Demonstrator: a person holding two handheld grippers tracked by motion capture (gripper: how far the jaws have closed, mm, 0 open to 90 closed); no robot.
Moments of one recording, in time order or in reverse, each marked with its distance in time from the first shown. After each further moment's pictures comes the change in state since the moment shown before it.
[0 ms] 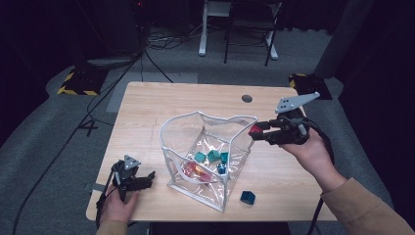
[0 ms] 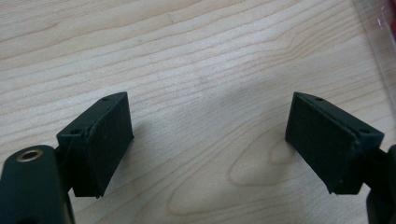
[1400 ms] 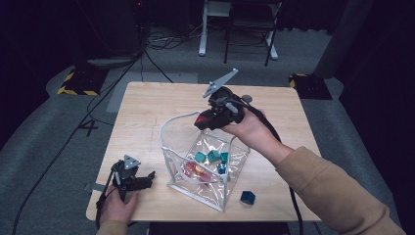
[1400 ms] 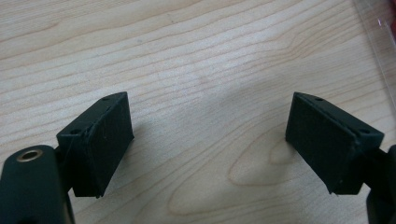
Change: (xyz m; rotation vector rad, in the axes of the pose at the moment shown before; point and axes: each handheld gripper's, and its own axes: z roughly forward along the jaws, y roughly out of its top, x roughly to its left) left arm 0.000 0.000 0.000 -0.001 0.001 -0.003; right arm 0.040 0.108 0.109 0.162 0.093 -0.118
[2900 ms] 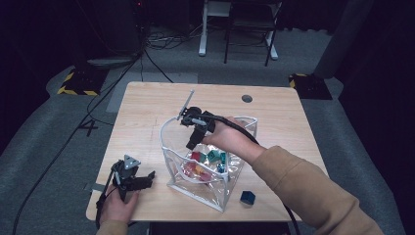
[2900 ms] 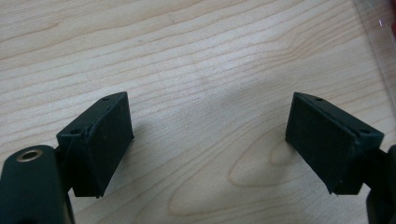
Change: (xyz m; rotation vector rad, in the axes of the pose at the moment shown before) left arm 0.000 0.000 0.000 0.002 0.001 -0.001; right arm 0.000 0.001 0.100 0.408 0.025 0.003
